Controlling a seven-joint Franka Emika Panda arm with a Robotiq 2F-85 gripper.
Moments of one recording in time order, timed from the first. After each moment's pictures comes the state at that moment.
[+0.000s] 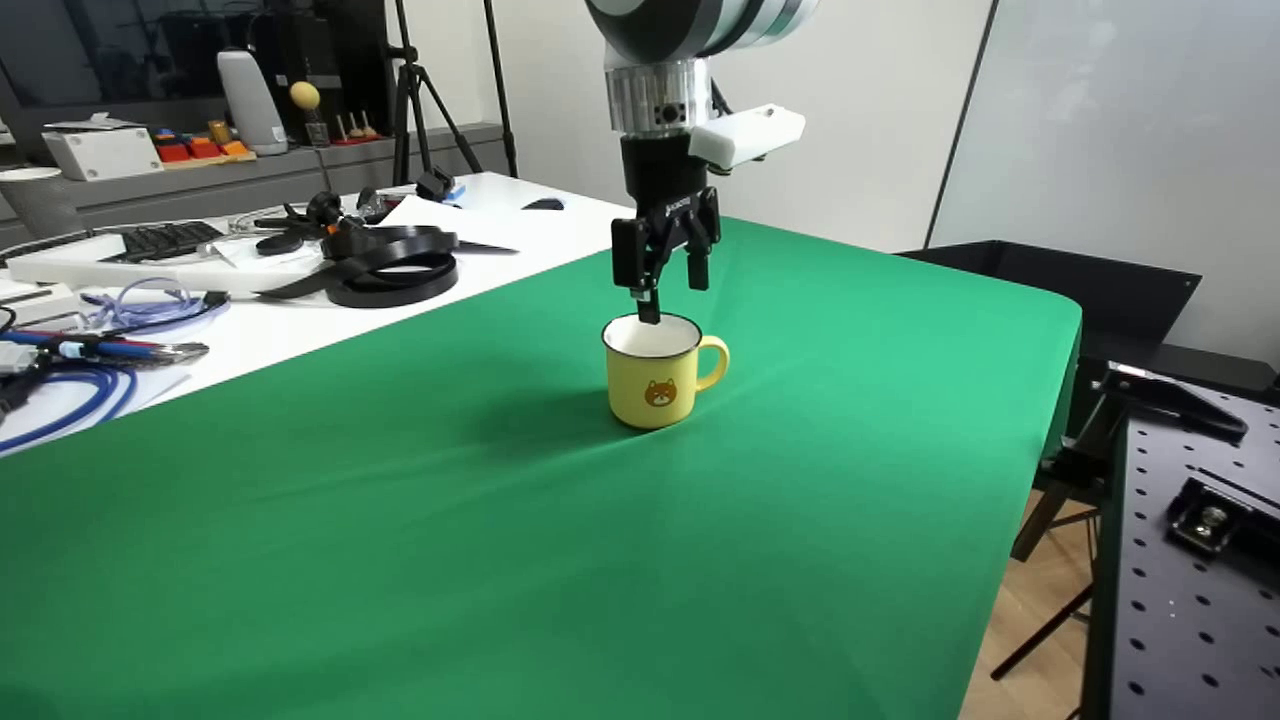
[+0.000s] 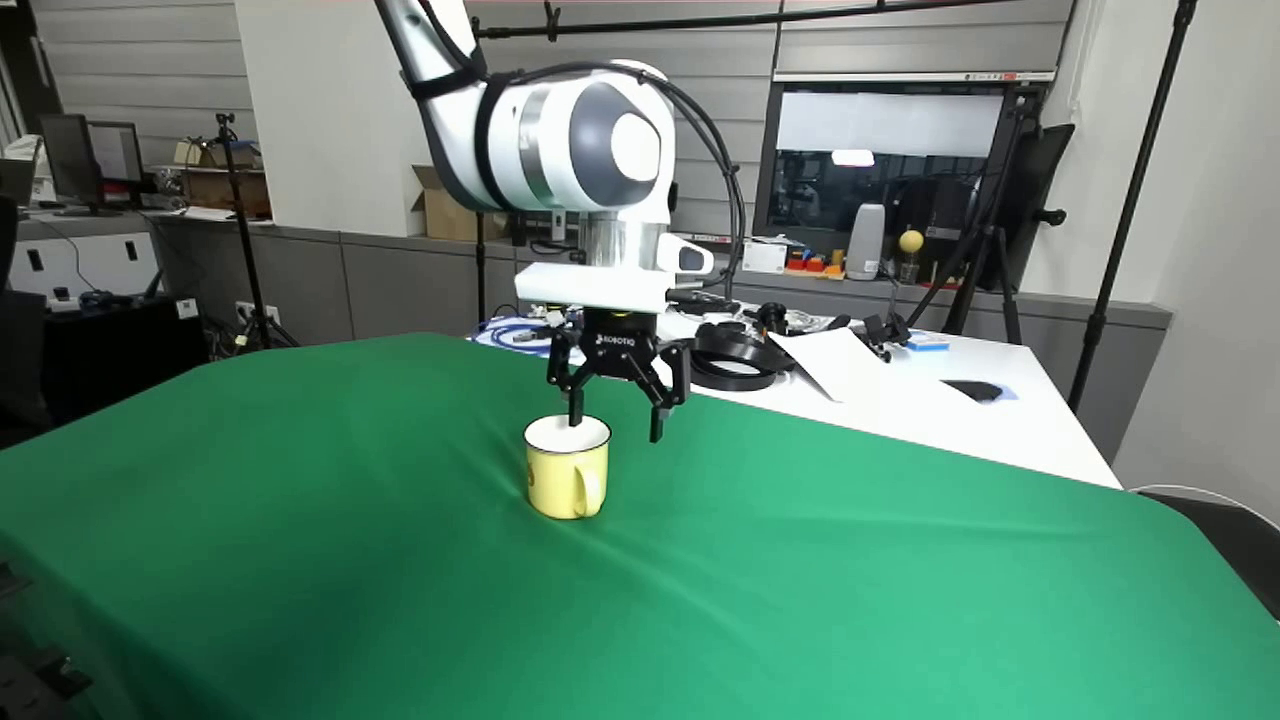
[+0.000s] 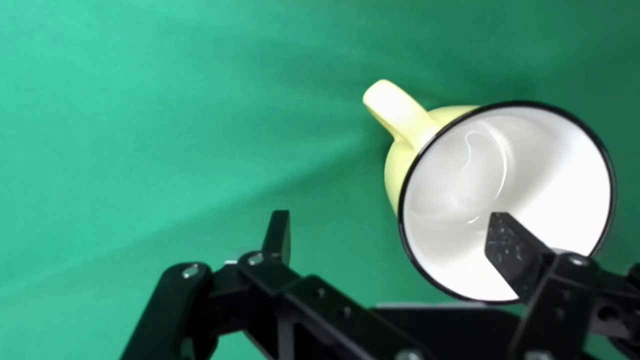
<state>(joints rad) -0.08 0.47 -0.05 -2.11 -0.06 2.49 -0.14</state>
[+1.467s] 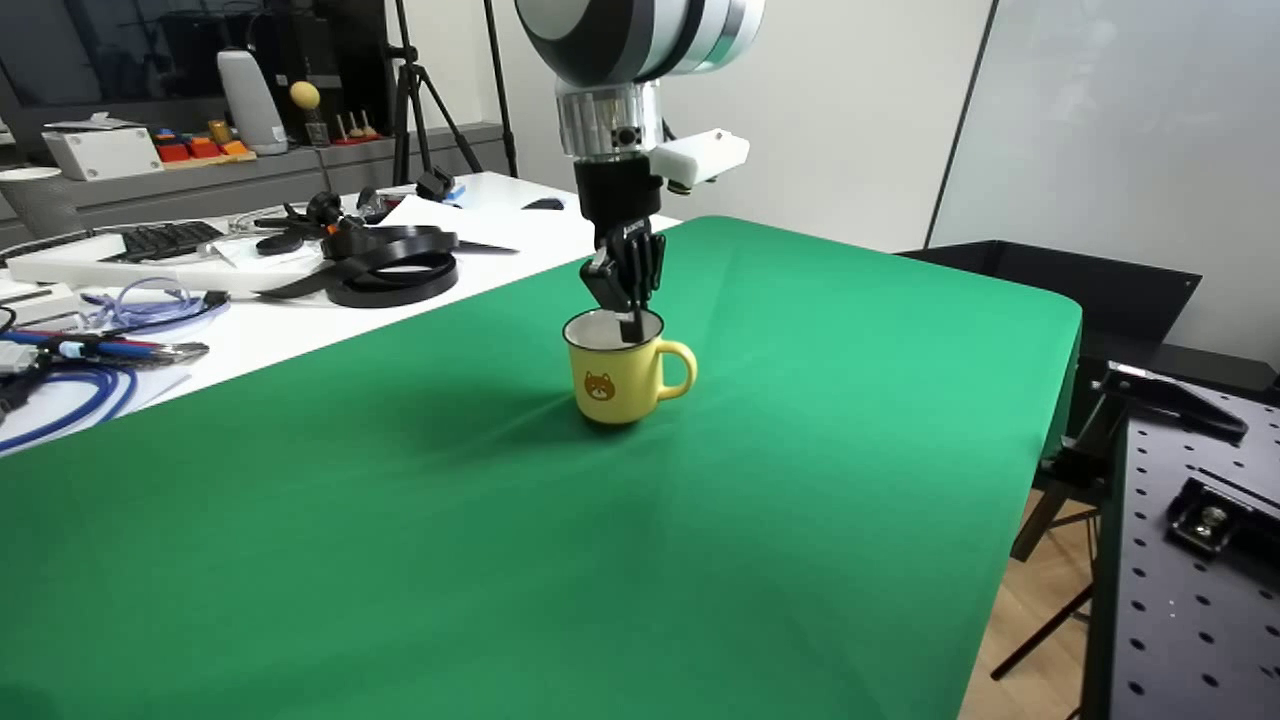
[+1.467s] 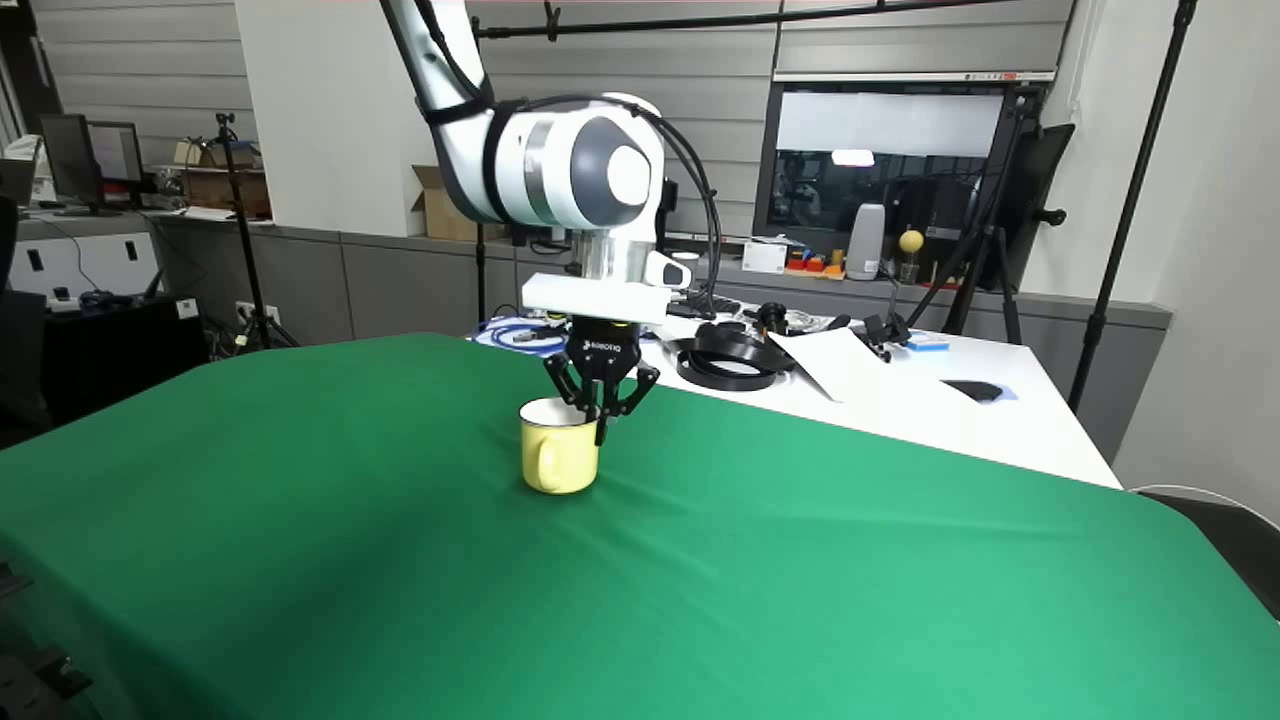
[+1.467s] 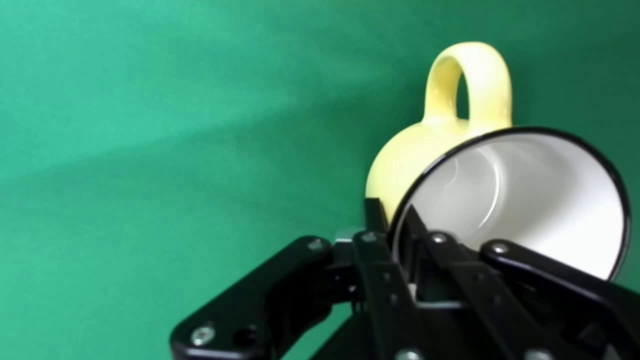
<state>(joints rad) -0.09 0.57 0.02 -1.99 -0.04 2.43 -0.28</state>
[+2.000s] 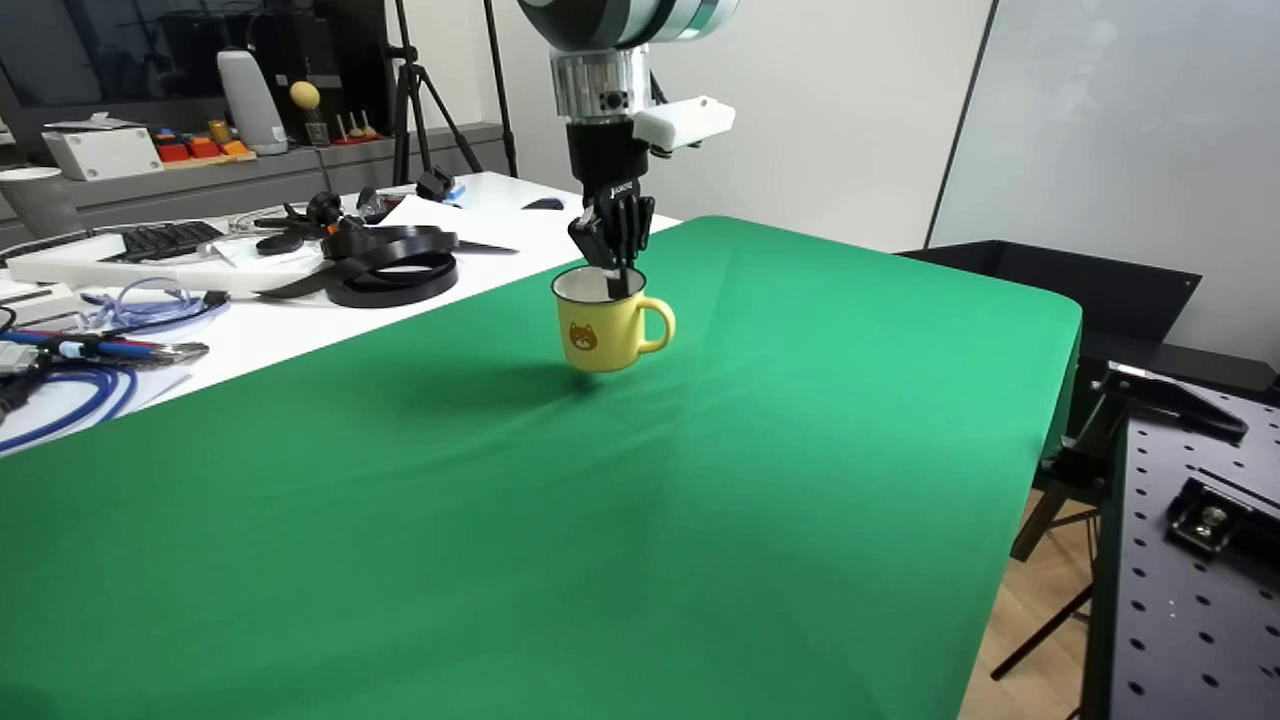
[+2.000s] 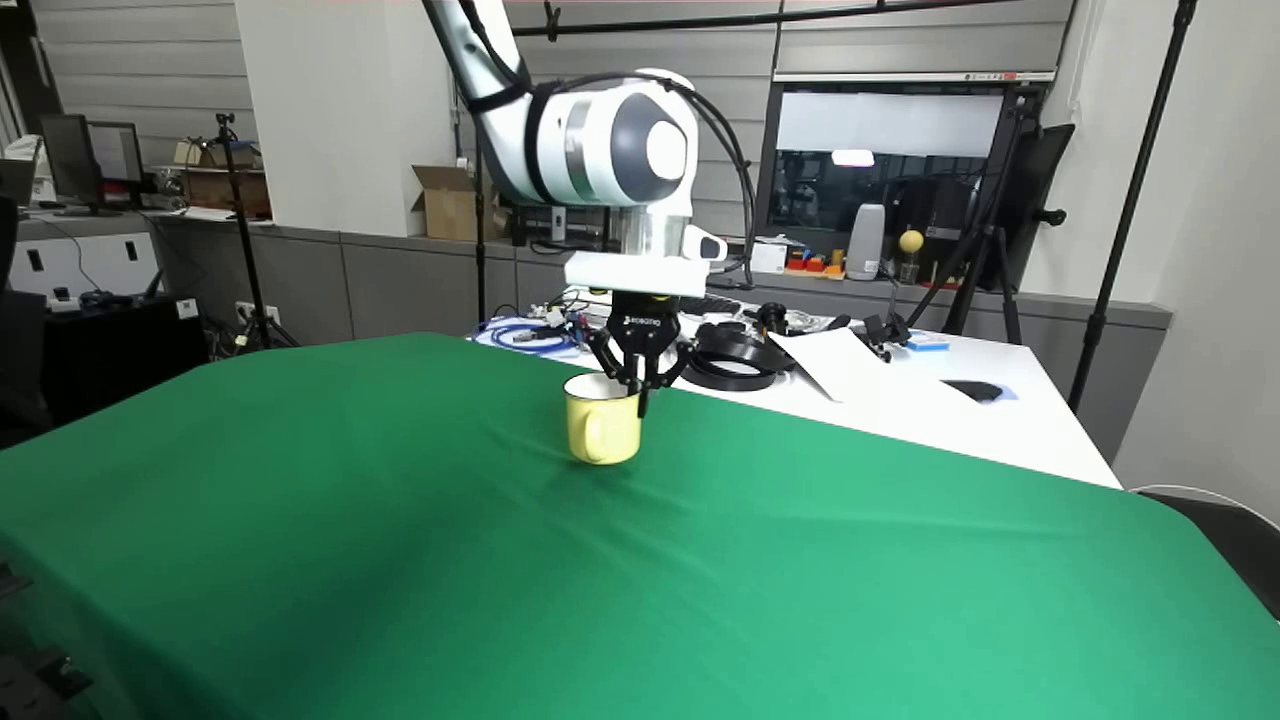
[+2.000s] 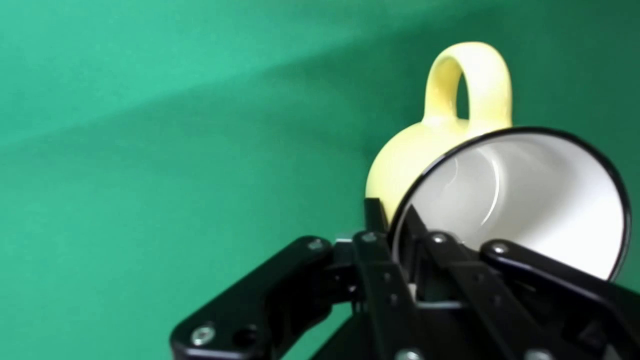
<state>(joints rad) -0.10 0.60 -0.01 -1.85 -0.04 2.39 -0.27</state>
